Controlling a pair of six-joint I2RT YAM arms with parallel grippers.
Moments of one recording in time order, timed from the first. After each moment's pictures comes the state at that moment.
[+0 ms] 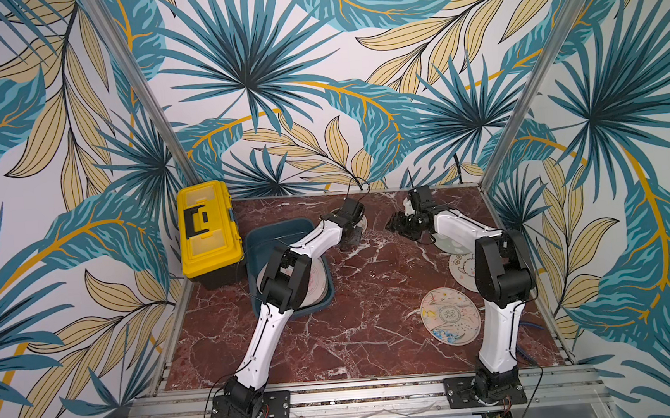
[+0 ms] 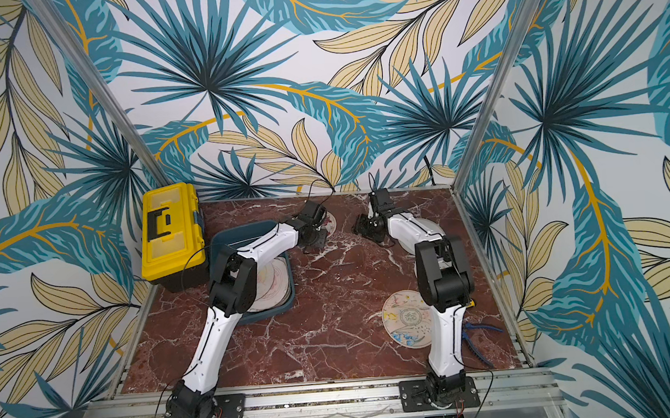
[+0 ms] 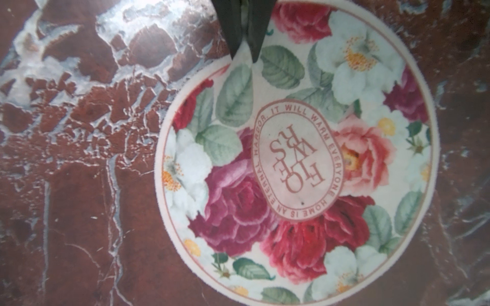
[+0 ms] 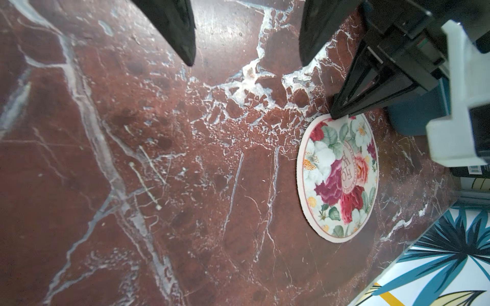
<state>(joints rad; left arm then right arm) -0.55 2.47 2.08 -0.64 -0.14 -0.22 0.18 2.04 1.53 -0.44 -0.24 0.56</state>
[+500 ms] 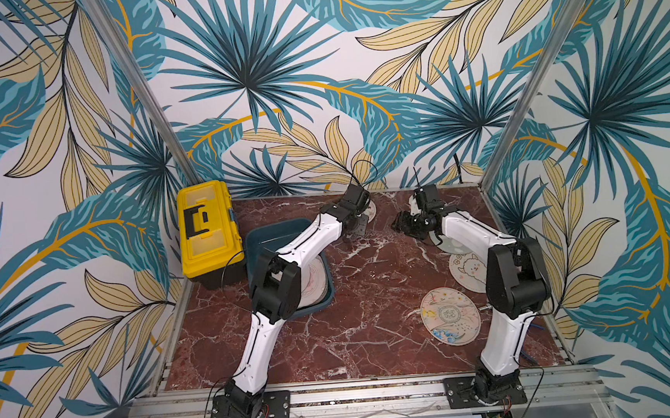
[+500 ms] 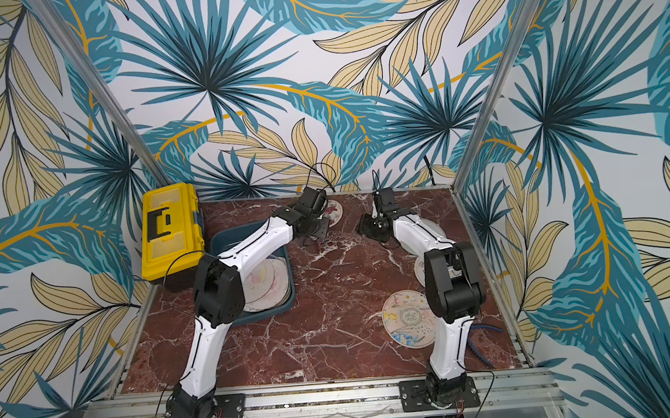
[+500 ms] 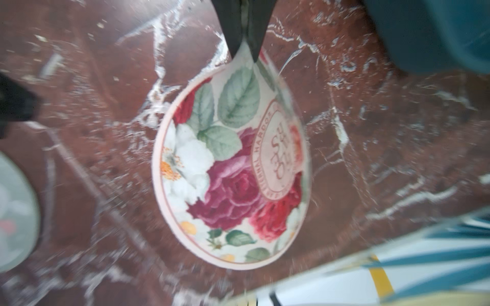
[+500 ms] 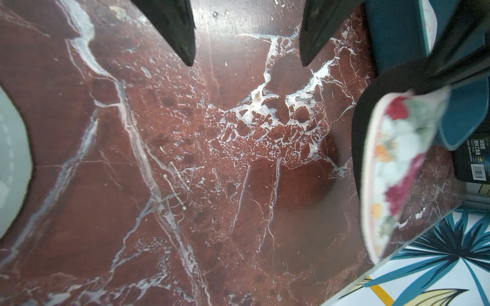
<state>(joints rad) -0.61 2.22 2.06 -0.71 -0.16 -0.22 0.18 1.91 1.46 -0.47 -0.18 0.51</state>
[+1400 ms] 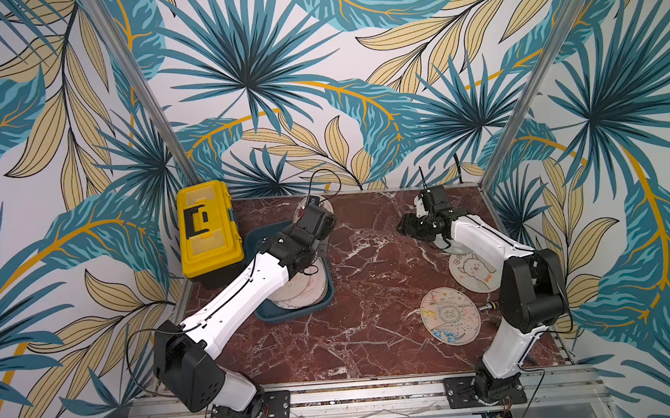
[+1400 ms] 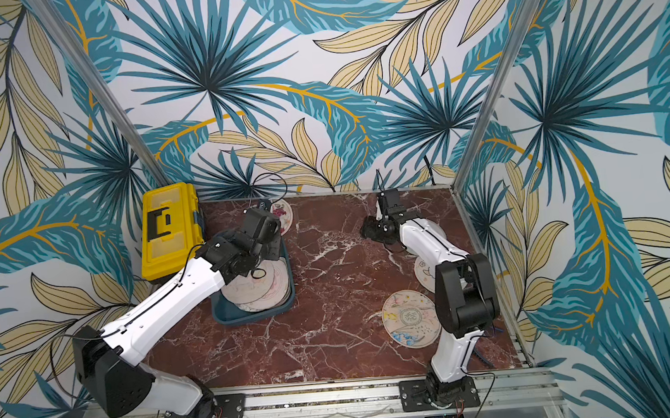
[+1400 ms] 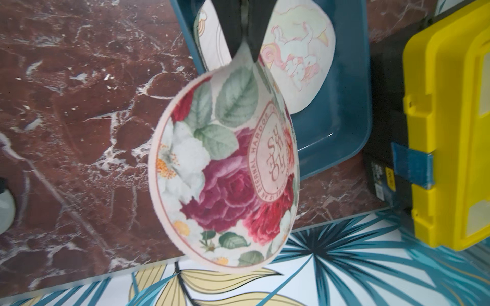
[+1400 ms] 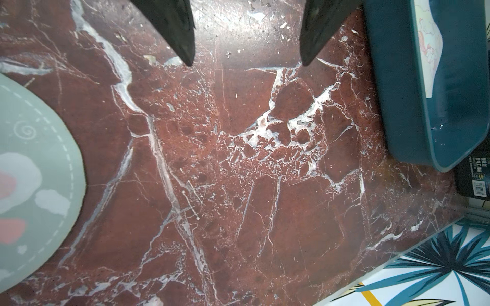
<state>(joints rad) -0.63 1.47 1.38 -0.75 -0.50 -0.31 0.18 1.78 1.38 -0.52 -0.15 0.46</state>
